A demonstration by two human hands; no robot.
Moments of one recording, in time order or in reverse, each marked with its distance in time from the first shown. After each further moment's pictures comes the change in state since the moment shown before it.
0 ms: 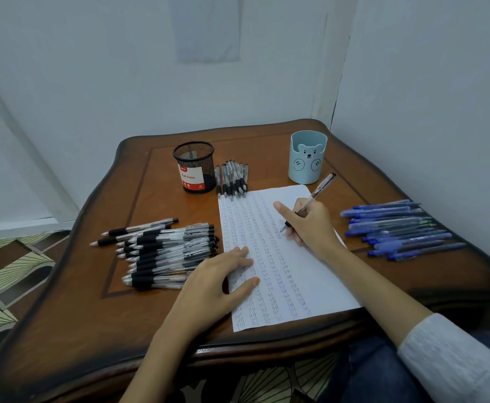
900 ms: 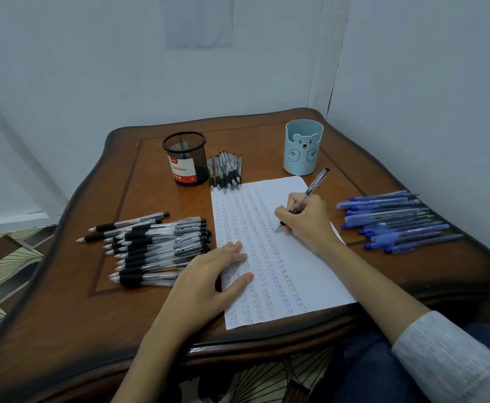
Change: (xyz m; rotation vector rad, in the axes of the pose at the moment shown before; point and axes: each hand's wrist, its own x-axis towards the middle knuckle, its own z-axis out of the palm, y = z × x) left_hand -0.001 0.004 -0.001 0.028 -0.014 -0.009; right_hand -0.002 0.002 -0.001 -0.109 0.001 -0.060
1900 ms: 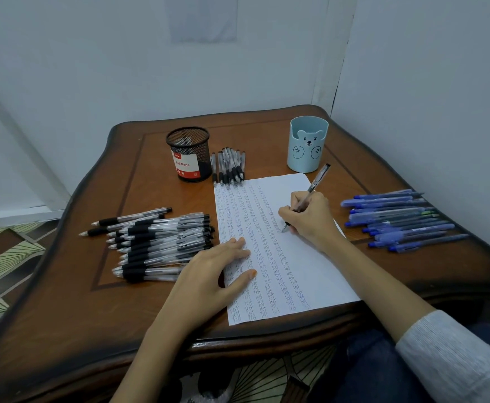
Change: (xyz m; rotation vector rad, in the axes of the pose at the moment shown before) left_hand 0.000 -0.001 0.000 0.001 -0.004 -0.013; right_hand 0.003 0.004 -0.001 -0.015 -0.018 0.011
